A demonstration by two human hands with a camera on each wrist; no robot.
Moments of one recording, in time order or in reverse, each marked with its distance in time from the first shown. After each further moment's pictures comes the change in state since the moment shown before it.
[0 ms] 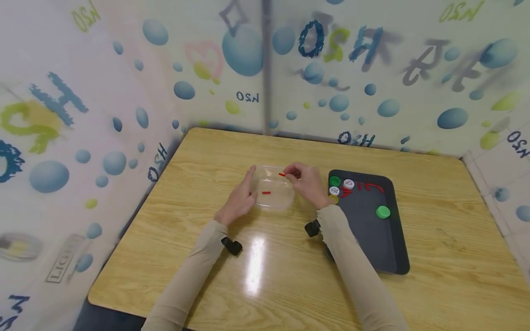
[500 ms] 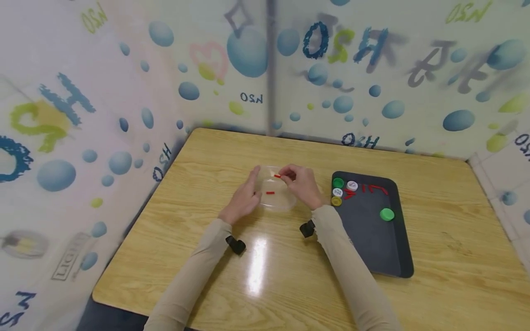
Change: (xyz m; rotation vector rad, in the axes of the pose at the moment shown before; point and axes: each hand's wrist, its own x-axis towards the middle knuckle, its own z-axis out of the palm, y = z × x) left_hand 0.001 0.002 -0.002 0.029 0.001 -0.004; right_hand 0.008 -0.006 0.019 0.058 -0.049 0.024
